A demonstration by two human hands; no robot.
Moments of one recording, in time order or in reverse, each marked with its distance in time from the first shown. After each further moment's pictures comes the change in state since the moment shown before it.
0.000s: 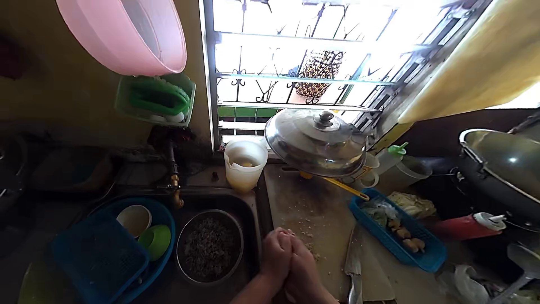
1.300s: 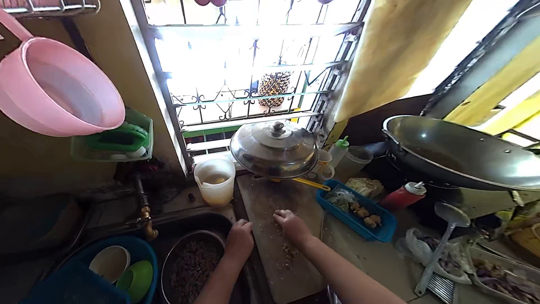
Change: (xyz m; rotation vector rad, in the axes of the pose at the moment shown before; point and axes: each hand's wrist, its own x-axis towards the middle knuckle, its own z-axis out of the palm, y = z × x) left_hand 0.071 -0.011 -0.025 0.827 -0.239 0.211; right_hand 0.129 -0.049 -0.087 -1.764 -0.294 -0.364
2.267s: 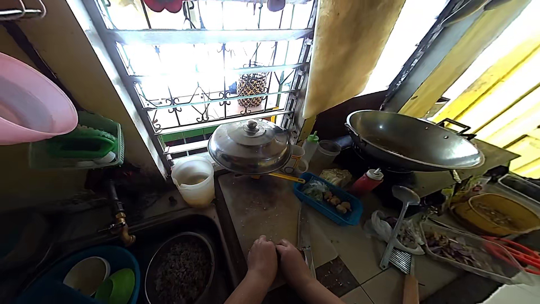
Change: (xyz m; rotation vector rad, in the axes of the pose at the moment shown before) left_hand -0.035 0.101 0.066 0.152 -0.314 -0.024; right_hand -0.115 -0.017 0.049 0.341 0.221 0.221
